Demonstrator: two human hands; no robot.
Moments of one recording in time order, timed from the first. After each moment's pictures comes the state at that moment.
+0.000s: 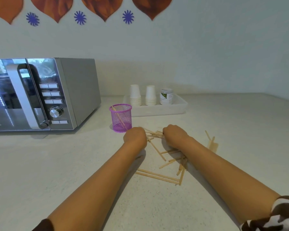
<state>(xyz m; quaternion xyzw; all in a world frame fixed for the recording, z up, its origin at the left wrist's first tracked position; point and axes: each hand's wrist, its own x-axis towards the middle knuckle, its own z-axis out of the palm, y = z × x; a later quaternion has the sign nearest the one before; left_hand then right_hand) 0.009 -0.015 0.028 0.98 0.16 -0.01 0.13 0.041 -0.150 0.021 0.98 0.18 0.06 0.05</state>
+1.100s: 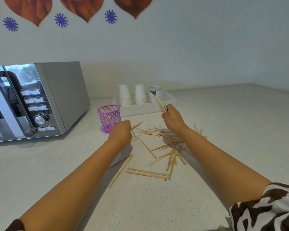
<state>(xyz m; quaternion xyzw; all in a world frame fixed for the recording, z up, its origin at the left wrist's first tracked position) 0.014 0.002 0.029 0.98 0.01 0.13 0.12 0.062 -0.181 0.033 0.86 0.11 0.15 -0.47</state>
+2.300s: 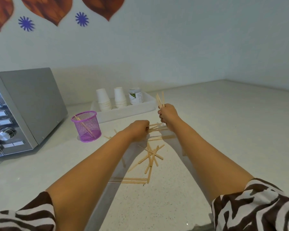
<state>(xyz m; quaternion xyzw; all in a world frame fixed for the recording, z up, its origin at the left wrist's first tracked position) 0.058 -0.098 0.031 0.97 -0.22 0.03 0.07 0.075 -0.235 0.043 0.71 -0.06 0.09 -0.70</state>
